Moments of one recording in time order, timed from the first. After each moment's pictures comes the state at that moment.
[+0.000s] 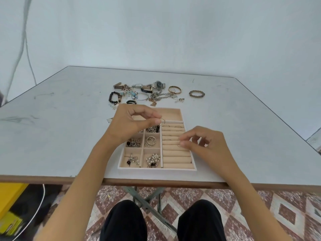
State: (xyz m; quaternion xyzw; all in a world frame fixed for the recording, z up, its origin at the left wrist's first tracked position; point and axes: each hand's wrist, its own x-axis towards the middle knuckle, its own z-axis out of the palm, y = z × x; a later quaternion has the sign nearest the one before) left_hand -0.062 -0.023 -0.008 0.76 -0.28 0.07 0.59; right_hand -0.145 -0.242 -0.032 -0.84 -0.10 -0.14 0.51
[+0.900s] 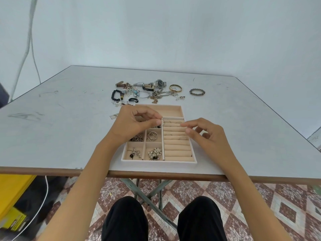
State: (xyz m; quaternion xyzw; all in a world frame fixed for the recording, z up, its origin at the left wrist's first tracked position) left_hand -0.073 -0.022 -0.014 0.77 -0.27 0.05 0.58; right_hand -0.141 -0.245 -0.037 -0.84 -0.11 -0.20 0.49
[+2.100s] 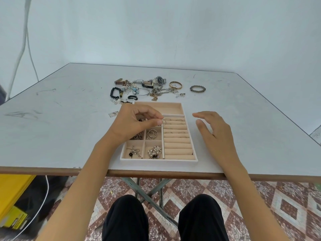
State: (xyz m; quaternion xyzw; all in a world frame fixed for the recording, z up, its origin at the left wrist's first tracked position) left_hand -0.065 -0.021 -0.021 0.76 -0.31 0.05 0.57; right_hand -0.138 -0.248 -0.043 -0.90 0.00 -0.28 0.34
